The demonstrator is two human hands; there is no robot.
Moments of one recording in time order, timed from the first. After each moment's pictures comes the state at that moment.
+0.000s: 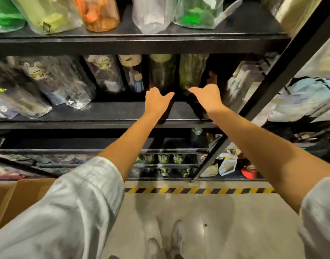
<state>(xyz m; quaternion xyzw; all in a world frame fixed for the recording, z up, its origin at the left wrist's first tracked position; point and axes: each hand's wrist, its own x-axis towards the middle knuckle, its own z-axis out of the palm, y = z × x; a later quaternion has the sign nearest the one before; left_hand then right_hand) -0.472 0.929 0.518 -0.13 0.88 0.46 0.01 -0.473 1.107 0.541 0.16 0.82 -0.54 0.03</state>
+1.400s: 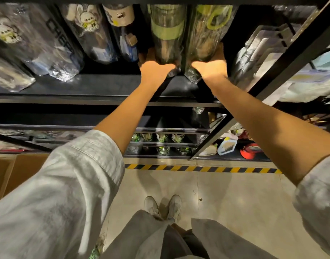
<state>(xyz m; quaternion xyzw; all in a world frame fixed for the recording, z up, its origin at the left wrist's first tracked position) -0.518 0.927 0.477 -0.17 0.86 0.47 0.03 -0.506 1.112 0.502 0.17 0.84 -0.52 -0.02</state>
